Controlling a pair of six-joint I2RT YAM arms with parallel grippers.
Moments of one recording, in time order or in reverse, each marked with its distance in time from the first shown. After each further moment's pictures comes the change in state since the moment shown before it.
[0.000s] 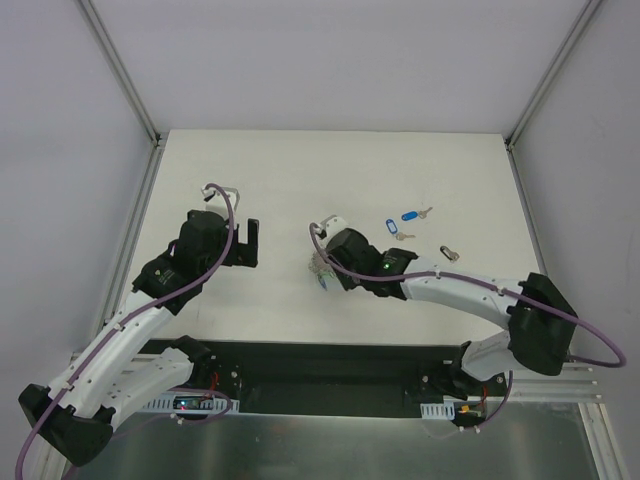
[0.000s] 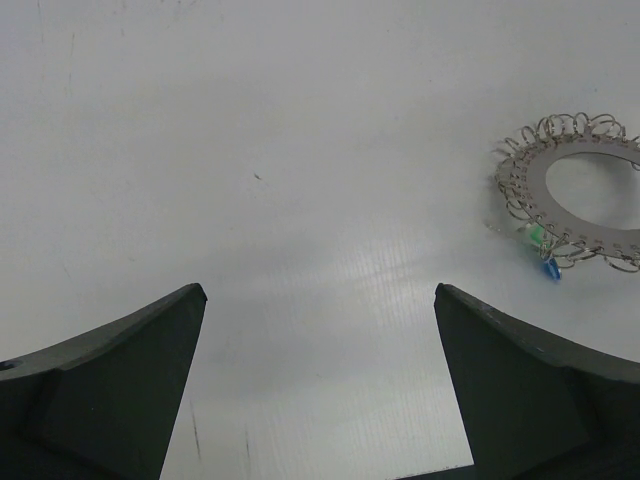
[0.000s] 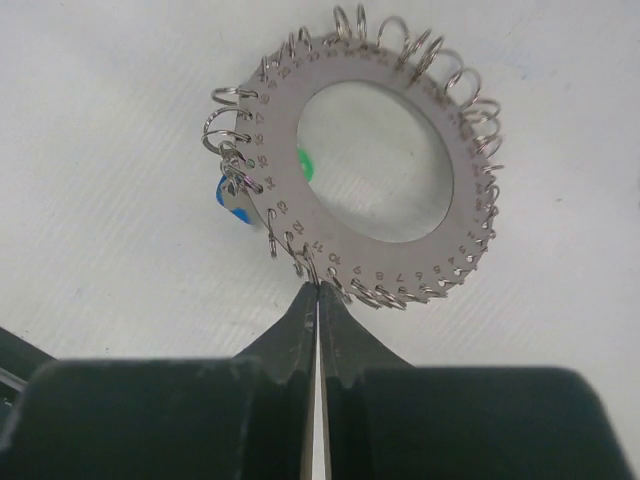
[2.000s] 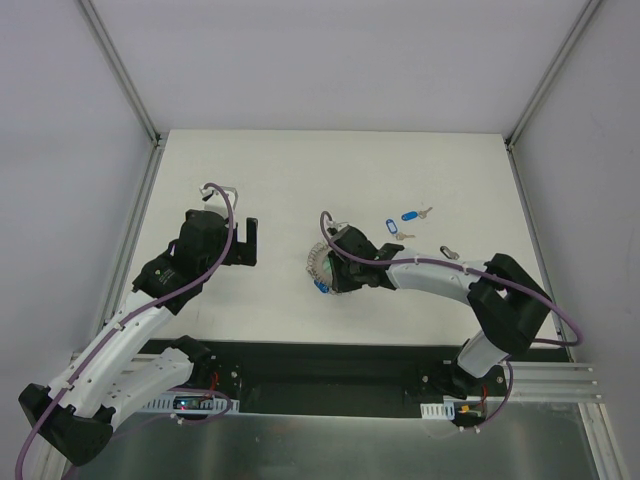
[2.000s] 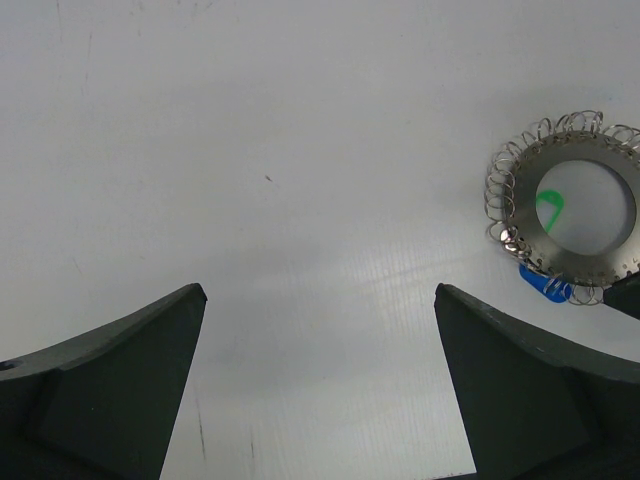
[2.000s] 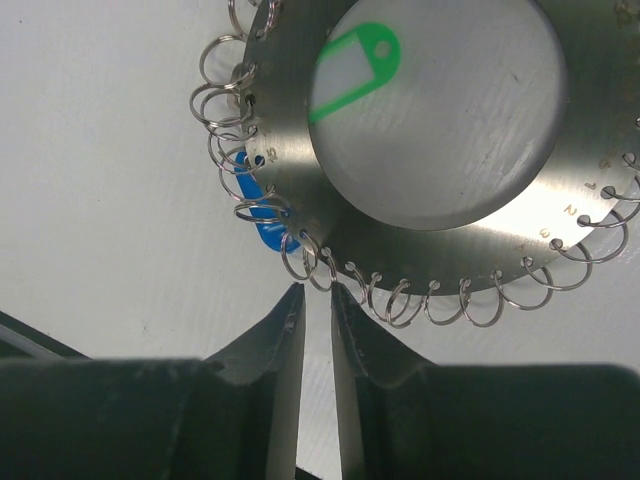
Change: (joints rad) left arm 0.000 0.000 0.002 0.000 -0.017 -0.002; right arm -0.103 0.129 -0.046 0.095 -0.242 0.298
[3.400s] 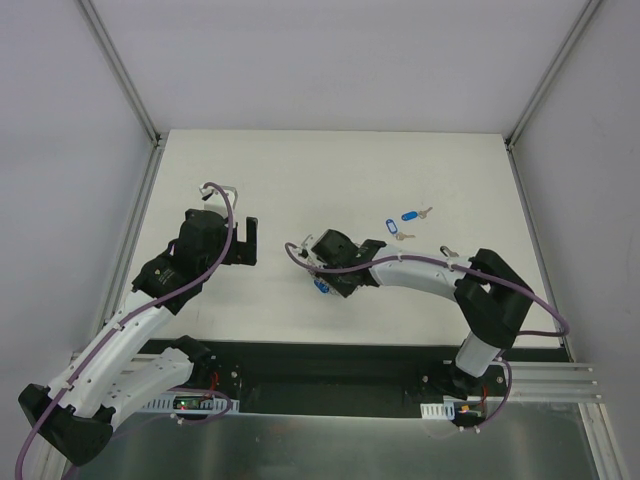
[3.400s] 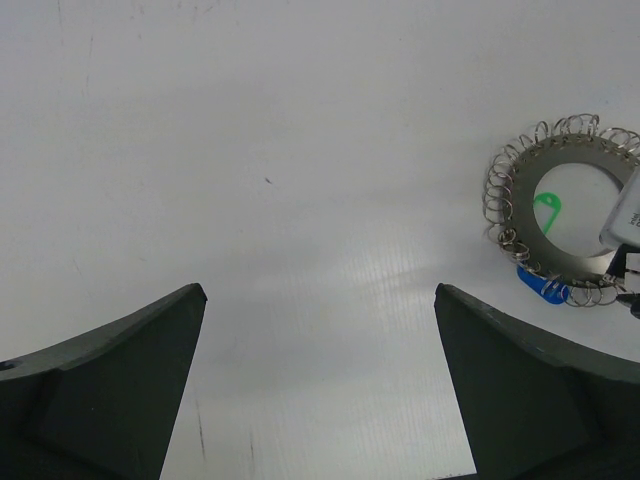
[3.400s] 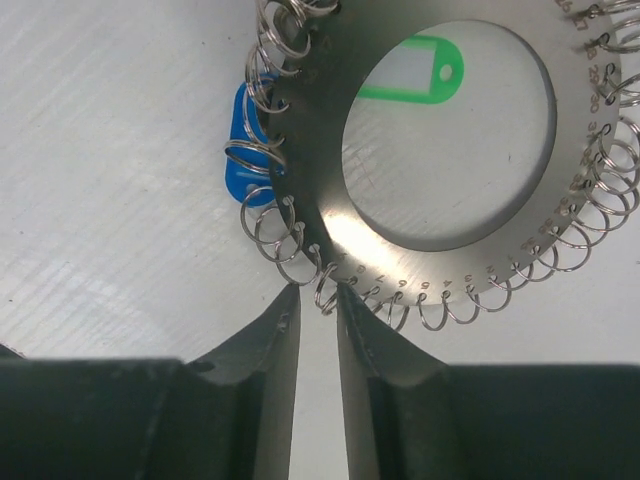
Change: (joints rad) left arm 0.000 0.000 0.005 0.000 0.000 0.000; right arm 0.074 0.089 0.147 -0.202 0.069 -0.595
